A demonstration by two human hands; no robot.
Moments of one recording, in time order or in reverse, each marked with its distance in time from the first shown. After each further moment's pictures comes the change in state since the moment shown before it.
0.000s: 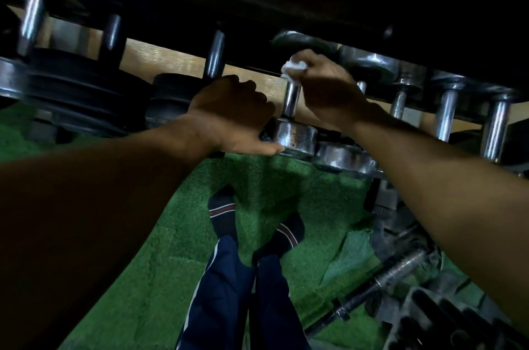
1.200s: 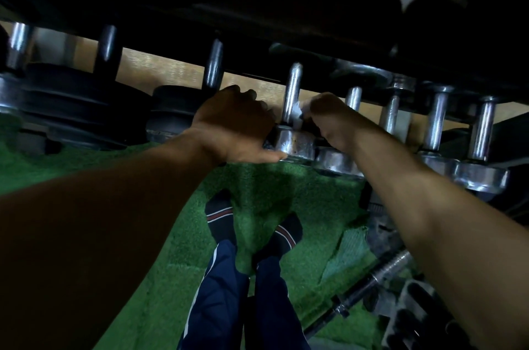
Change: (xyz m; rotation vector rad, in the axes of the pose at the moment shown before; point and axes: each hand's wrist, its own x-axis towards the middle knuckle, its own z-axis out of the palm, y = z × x) left_hand 0.000 -0.001 0.004 -0.025 0.060 0.009; right_hand -0.014 -0.015 0.010 1.096 -0.189 0.909
